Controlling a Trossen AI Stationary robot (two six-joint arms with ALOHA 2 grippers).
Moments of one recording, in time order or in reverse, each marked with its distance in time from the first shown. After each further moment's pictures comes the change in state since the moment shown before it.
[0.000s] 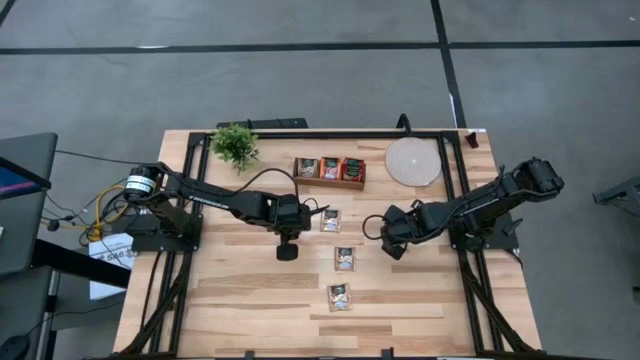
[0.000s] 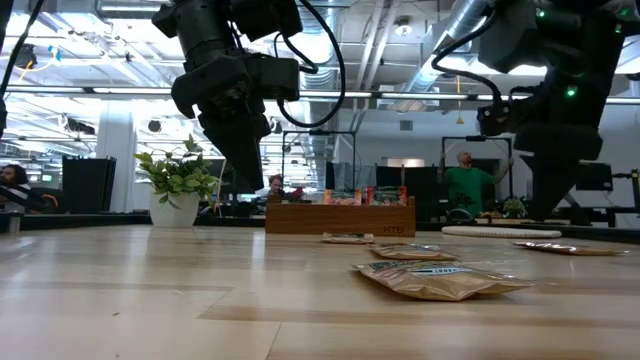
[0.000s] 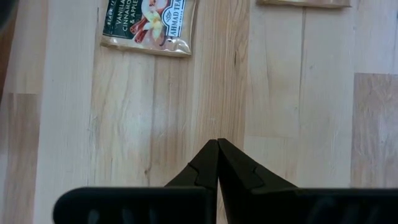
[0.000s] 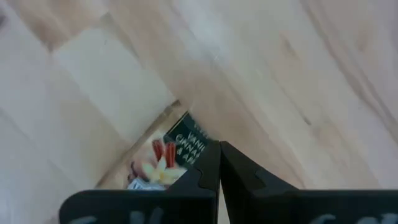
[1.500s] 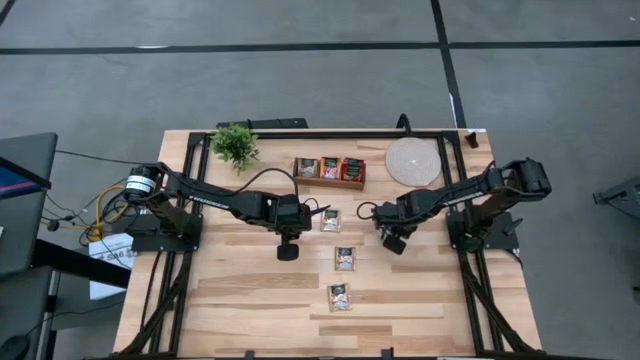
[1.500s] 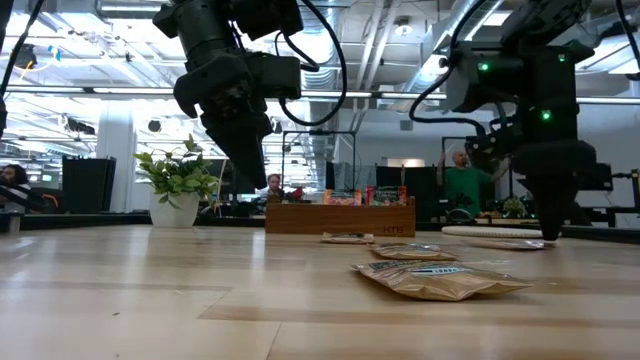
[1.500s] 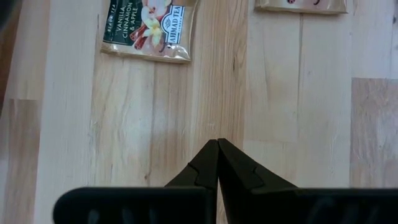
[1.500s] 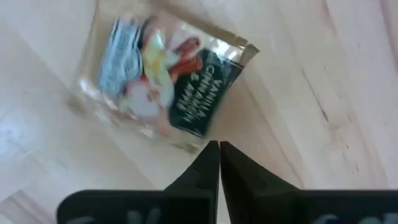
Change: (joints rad) left arm 0.000 0.000 0.000 0.015 0.001 0.007; right arm -0.203 0.095 0.021 -0.027 -0.242 -0.278
